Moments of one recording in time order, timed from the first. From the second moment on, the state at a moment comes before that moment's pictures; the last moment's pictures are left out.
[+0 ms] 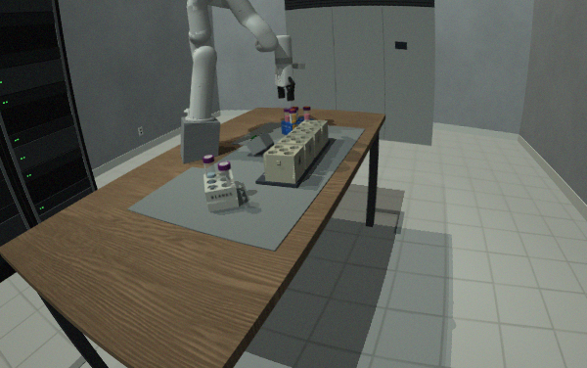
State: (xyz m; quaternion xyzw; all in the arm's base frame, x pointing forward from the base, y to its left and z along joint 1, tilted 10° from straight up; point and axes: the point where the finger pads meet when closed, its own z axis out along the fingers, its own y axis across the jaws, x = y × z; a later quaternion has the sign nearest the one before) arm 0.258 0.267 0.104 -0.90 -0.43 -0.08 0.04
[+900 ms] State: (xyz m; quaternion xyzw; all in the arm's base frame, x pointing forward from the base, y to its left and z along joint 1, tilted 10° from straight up) arm 0.250 0.258 0.164 -0.90 -0.43 -0.08 0.04
